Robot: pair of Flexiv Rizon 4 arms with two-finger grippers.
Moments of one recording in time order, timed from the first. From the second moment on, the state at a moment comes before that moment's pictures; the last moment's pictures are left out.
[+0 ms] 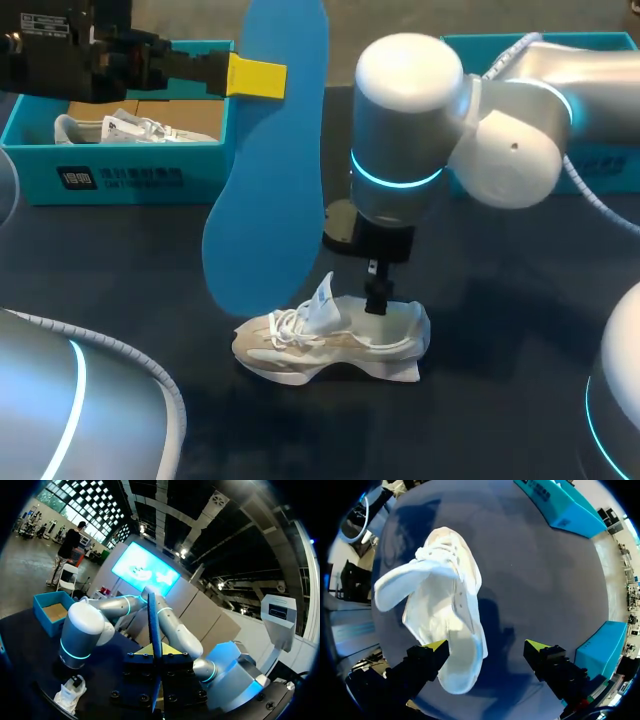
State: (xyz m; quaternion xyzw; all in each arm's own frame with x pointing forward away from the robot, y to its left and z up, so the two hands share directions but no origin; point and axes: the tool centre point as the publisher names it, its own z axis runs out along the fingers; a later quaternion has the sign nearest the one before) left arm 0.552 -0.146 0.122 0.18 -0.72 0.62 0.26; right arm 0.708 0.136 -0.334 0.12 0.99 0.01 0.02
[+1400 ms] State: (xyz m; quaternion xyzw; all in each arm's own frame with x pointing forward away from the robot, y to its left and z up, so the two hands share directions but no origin) left arm 0.552 -0.146 0.122 0.18 -0.72 0.62 0.26; right arm 0.697 0.127 -0.397 0.13 0.99 0.02 -0.04
